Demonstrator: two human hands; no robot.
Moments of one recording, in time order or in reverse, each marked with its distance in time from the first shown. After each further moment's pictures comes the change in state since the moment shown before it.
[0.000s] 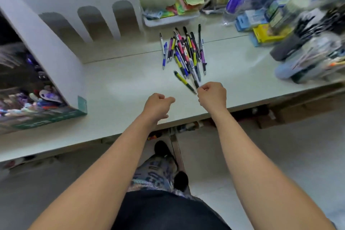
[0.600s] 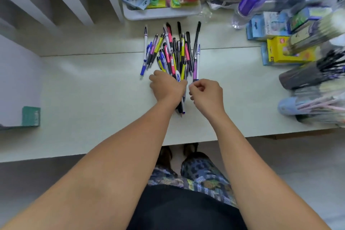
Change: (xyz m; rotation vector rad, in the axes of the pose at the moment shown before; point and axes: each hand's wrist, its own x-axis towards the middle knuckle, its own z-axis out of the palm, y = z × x) left_hand 0.162 0.114 0.121 0.278 0.479 -0.070; right_hand 0.153 -0.006 -0.021 -0.047 -0.194 -0.091
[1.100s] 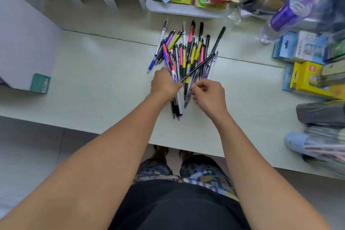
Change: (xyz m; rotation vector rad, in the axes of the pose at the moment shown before) left_hand 0.024 -0.008 -0.008 0.048 -0.060 -0.006; right_hand 0.054 0.010 -0.007 -0.033 -0.268 -0.108
